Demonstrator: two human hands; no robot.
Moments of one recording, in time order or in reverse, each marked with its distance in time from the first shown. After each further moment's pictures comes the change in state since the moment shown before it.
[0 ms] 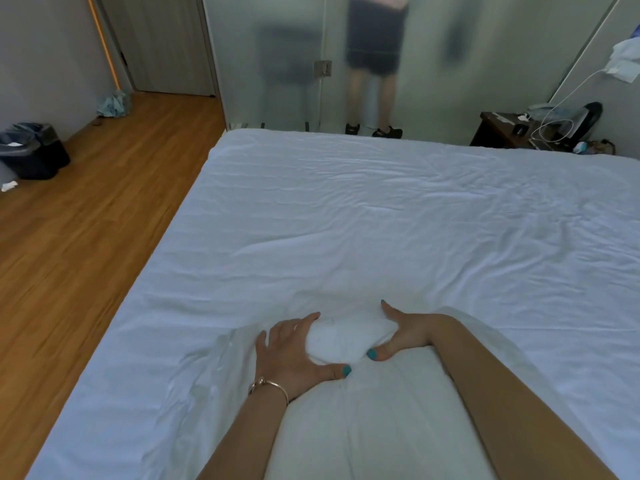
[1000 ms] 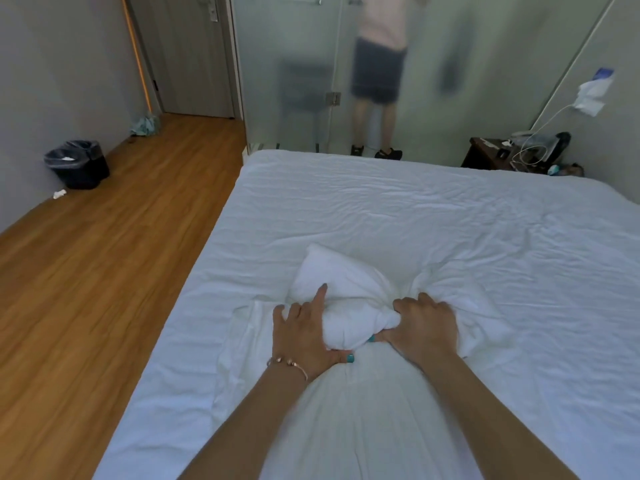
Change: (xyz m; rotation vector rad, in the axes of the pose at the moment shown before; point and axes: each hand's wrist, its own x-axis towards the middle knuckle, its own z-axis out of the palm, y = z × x) left_hand -0.168 0.021 -0.059 0.298 0.238 0.177; right_hand -0.179 -0.028 0.132 -0.399 1.236 -0.330
